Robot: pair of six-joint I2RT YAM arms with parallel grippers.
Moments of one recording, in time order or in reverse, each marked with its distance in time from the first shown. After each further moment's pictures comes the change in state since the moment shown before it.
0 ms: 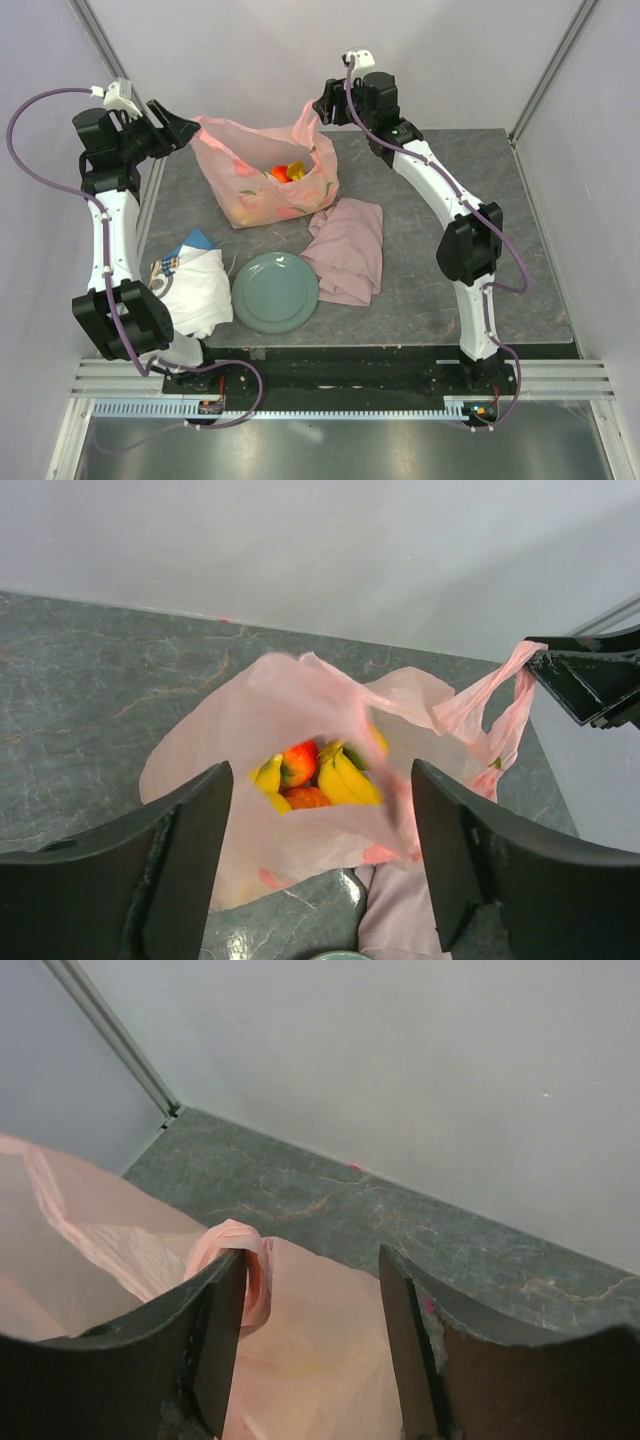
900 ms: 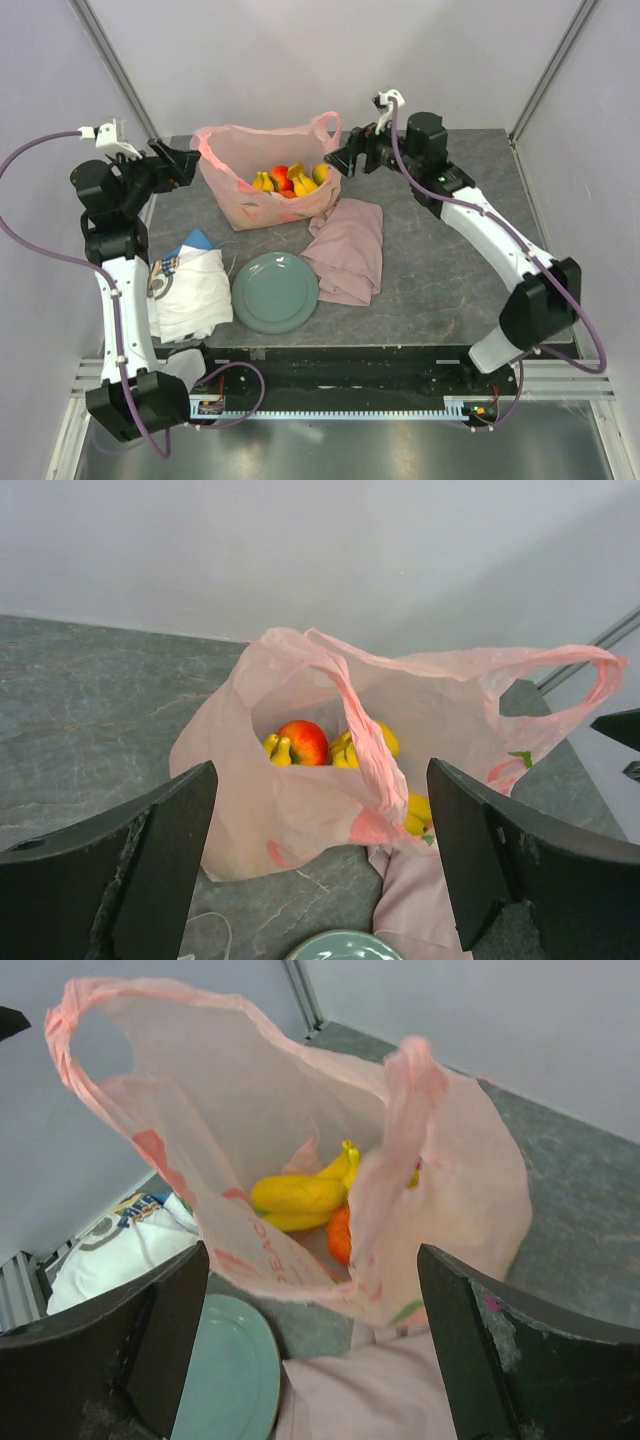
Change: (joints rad) left arm 0.000 -0.426 -0.340 0.081 -0.106 0.036; right arm -0.011 -0.562 -0.695 0.122 -0.317 0.045
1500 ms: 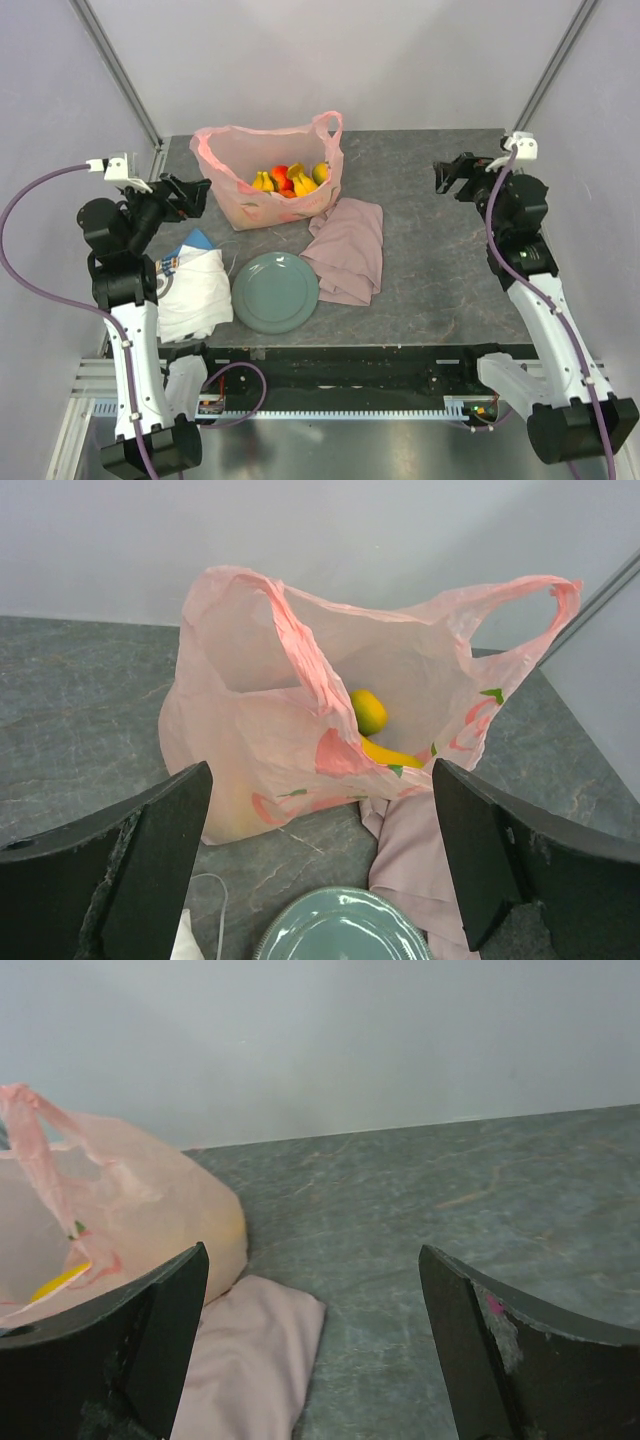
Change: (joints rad) left arm -0.019 -0.272 -0.169 -0.064 0.002 0.059; right arm -0.333 -0.637 -0.515 -0.022 0.378 0.041
